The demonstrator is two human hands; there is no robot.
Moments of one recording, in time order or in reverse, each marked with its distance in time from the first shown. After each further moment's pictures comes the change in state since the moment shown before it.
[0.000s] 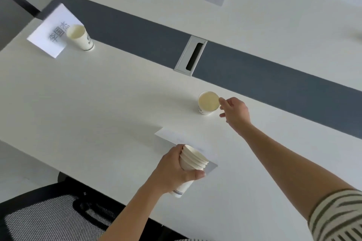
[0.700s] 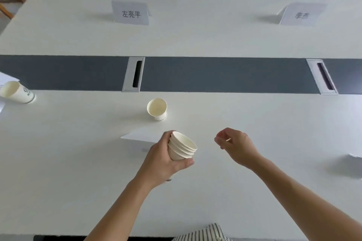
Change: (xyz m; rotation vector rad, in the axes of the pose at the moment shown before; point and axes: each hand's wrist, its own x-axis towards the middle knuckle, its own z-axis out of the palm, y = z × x) left_hand -0.014 0.082 0.040 0.239 -0.105 0.294; right_hand -0.142 0.109 -0.103 -0.050 -0.001 0.041
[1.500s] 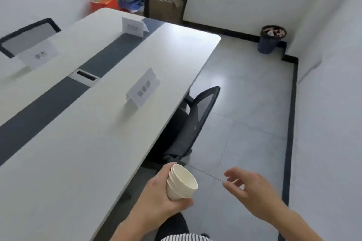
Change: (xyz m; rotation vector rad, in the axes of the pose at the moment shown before) left_hand -0.263 0.087 0.392 0.522 -0.912 0.594; right_hand -0.545 0.328 -0.008 0.236 0.600 0.636
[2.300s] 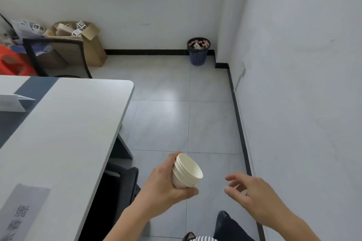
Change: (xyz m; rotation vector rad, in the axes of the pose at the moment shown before) left_hand 0.403 0.259 0.127 0.155 -0.327 0.230; right_hand 0.186 0.211 -0.263 0.201 0.137 0.297
